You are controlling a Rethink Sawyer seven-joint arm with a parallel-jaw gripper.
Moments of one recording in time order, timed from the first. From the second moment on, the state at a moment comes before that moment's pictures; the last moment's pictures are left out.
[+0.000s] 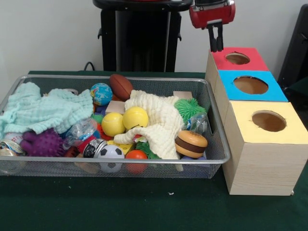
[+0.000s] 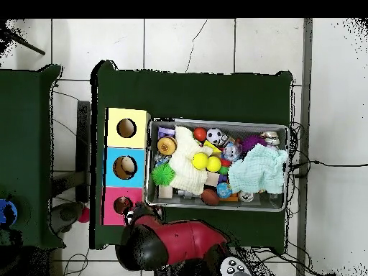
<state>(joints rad) -0.41 -0.93 0.39 2.33 -0.21 0.07 1.82</state>
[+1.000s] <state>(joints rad) -0.55 -0.91 0.33 2.17 -0.34 0.04 1.82</state>
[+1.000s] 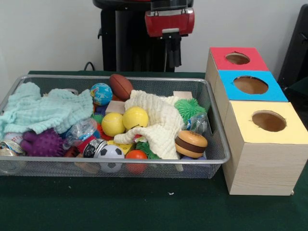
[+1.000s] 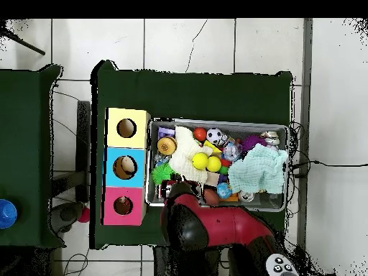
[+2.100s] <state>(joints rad) -0.53 -0.78 0.21 2.02 -0.41 0.03 1.82</state>
